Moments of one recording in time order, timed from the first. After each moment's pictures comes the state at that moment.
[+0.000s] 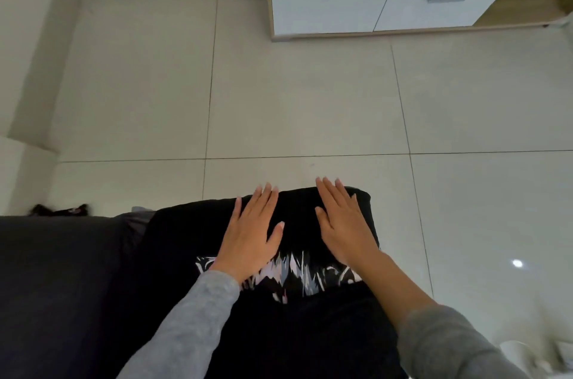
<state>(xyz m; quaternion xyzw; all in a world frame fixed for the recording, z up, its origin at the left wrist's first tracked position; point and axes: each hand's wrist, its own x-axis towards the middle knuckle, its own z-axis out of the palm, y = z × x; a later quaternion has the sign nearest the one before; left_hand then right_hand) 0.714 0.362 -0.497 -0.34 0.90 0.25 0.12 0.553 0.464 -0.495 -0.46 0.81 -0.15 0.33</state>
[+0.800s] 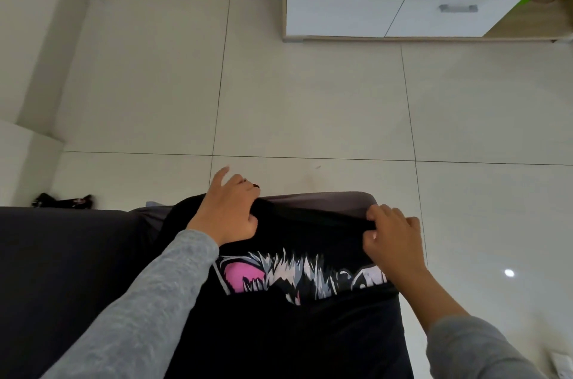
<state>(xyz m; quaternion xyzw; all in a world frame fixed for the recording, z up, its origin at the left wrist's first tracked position) 0.729 0.287 -0.467 -0.25 0.95 0.10 0.18 0.529 0.492 -0.490 -0.40 0.90 -0.02 0.19</state>
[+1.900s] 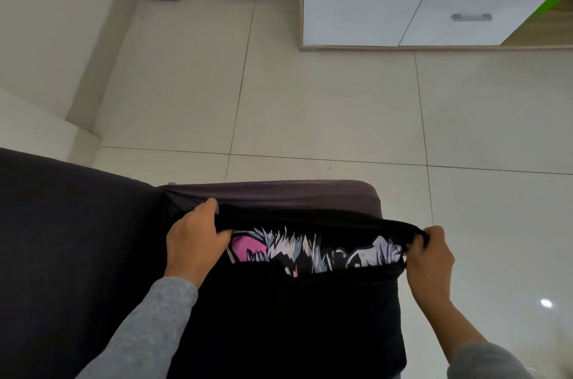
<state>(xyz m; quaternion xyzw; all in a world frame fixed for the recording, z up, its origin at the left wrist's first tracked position) 0.797 0.362 -0.431 -0.56 0.82 0.14 0.00 0.527 0.566 -0.489 -0.11 0.92 -0.32 0.21</state>
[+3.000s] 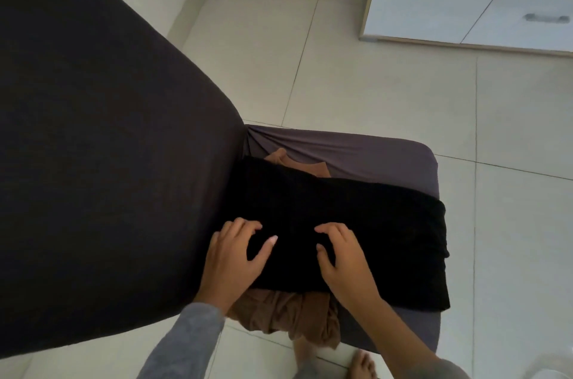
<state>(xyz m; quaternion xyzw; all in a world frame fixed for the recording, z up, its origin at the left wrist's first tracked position) 0.939 0.491 -0.435 -0.53 0.83 0.17 -0.08 0.751 0.576 -0.457 -0.51 0.74 -0.30 0.32</state>
